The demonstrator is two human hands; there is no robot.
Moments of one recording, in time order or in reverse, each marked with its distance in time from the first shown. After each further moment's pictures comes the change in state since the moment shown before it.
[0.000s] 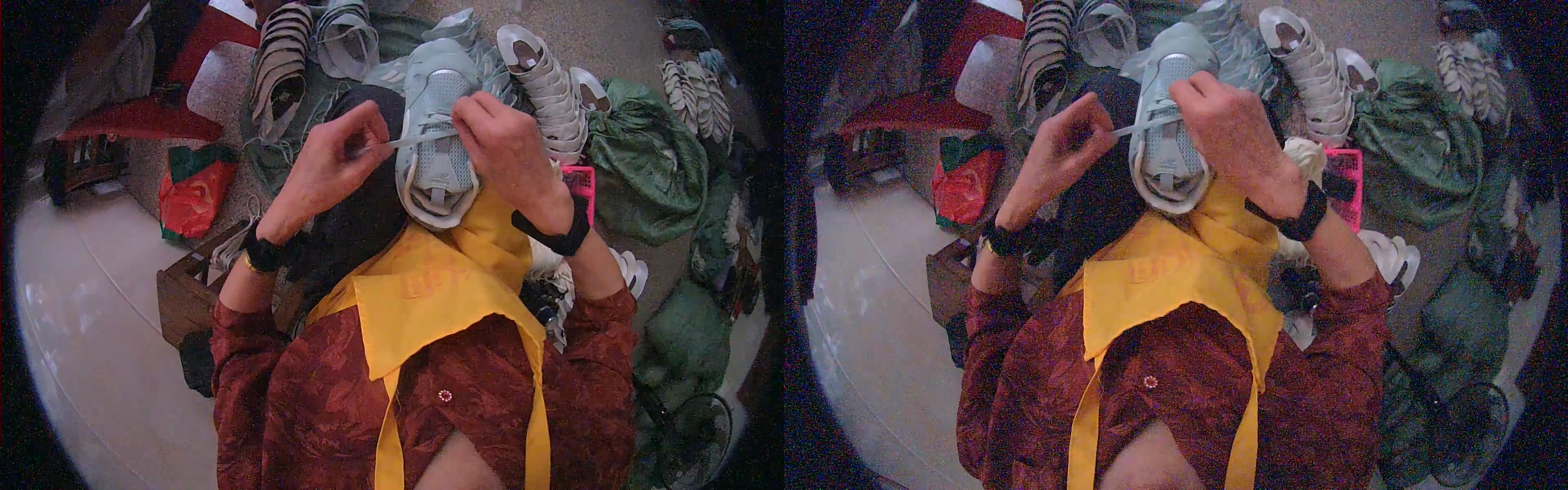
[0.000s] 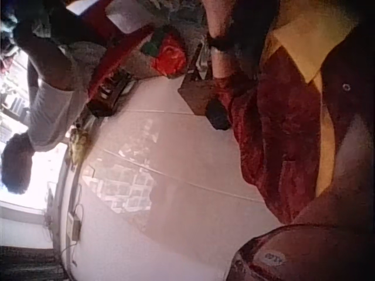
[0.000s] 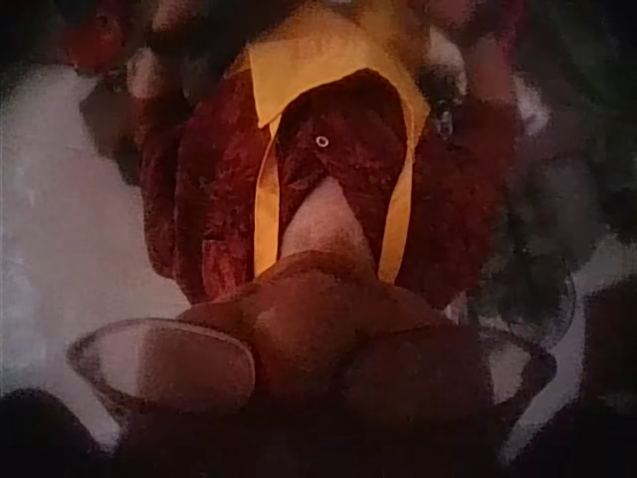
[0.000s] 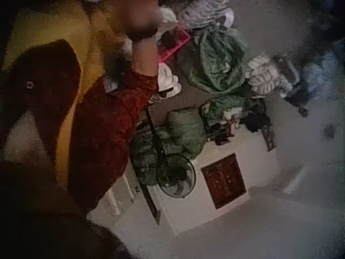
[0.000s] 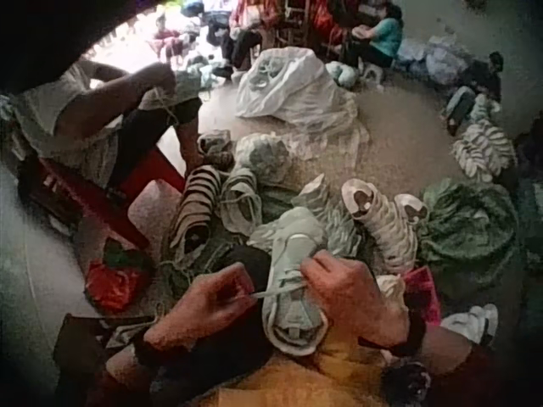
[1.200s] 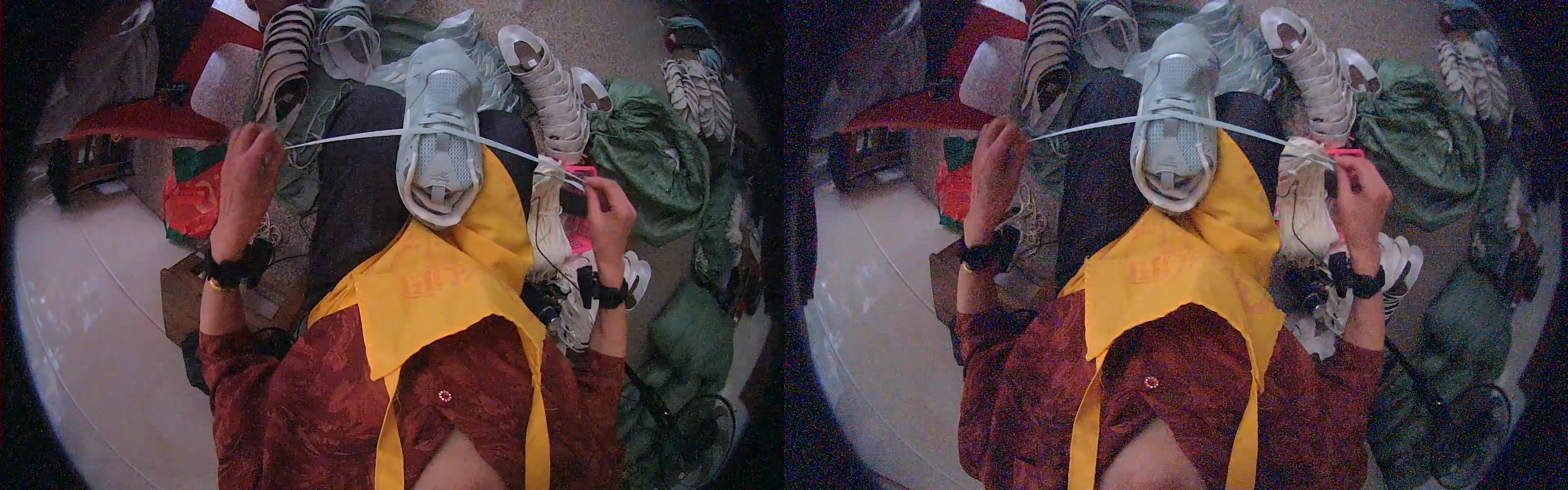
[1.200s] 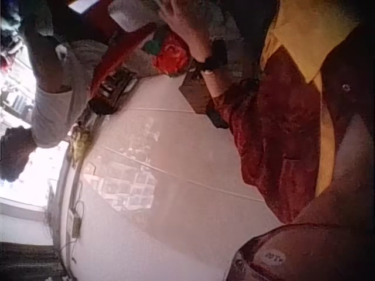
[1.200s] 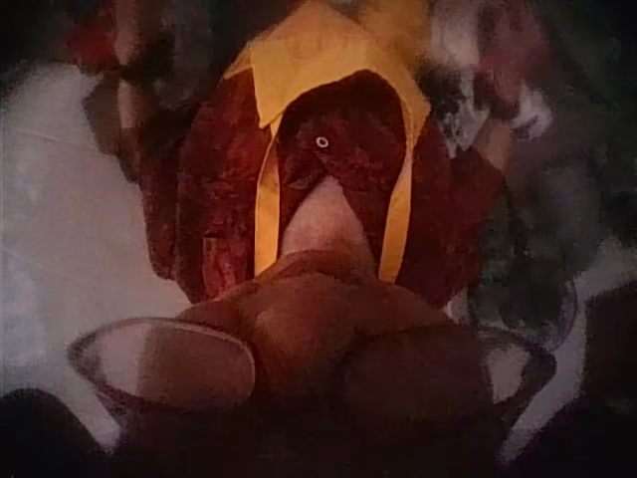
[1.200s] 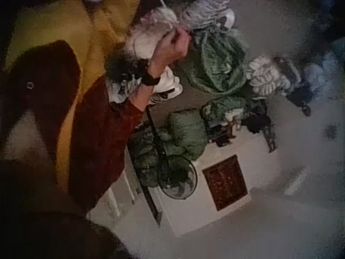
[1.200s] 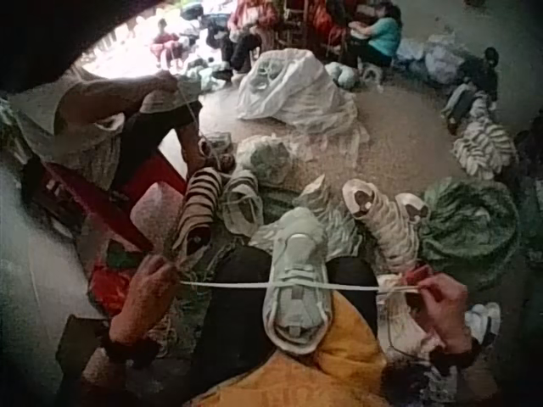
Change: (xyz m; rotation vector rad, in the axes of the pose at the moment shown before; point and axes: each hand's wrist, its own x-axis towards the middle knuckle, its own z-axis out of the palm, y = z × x) left_hand -0.056 -0.039 -0.066 0.798 0.351 0.147; right_hand -0.165 0.062 -0.067 -0.039 0.154 0.641
